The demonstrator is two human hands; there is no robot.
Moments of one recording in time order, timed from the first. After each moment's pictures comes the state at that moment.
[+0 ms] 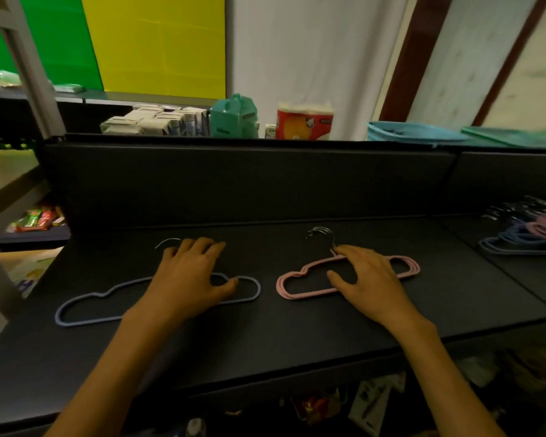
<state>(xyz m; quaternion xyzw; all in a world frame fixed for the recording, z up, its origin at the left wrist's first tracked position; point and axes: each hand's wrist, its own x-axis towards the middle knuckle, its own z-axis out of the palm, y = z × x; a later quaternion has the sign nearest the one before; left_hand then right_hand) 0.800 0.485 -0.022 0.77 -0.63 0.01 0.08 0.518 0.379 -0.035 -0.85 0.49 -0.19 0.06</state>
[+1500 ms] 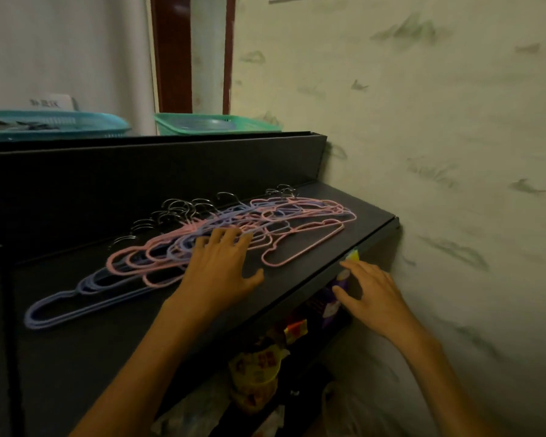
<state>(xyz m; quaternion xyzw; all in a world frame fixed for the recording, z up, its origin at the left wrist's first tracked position) 0.043 0.083 -0.008 0.53 -0.83 0.04 0.17 -0.232 0.145 -0.037 -0.69 0.70 -0.18 -0.01</state>
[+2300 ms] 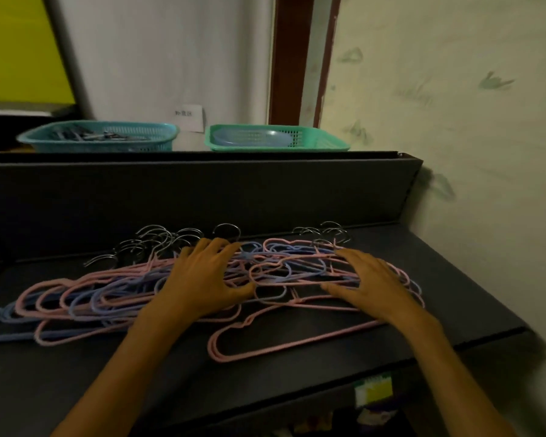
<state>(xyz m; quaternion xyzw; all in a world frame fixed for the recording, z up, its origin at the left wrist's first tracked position) -0.042 -0.054 -0.003 0.72 -0.69 0.02 0.09 -0.322 -0.149 -0.016 -0.84 0.51 -0.13 0.12</state>
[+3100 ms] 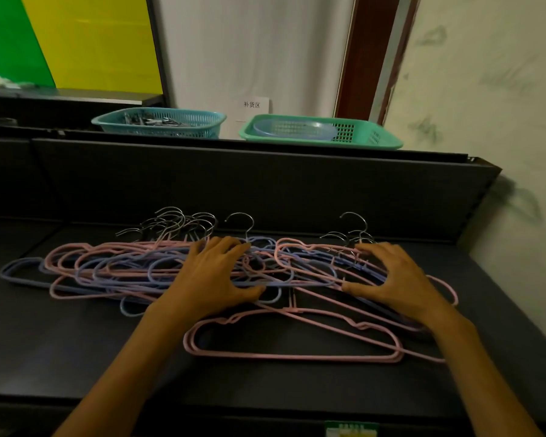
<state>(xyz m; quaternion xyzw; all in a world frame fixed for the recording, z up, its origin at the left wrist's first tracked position) -0.077 -0.066 -0.023 0.78 -0.61 0.04 0.10 -0.346 -0.232 -0.019 -0.89 0.39 -0.15 0.18</state>
